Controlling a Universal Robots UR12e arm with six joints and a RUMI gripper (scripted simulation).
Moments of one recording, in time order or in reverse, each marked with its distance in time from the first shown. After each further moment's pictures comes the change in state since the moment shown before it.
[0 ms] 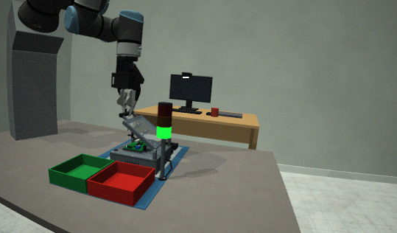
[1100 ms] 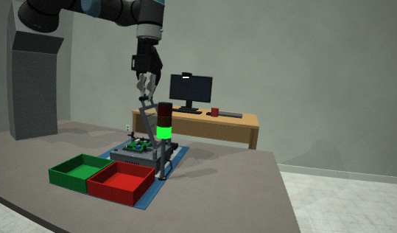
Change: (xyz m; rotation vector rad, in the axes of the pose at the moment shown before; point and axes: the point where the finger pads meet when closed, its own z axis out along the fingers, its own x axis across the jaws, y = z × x) arm 0.078 0.000 -0.064 0.000 0.003 0.000
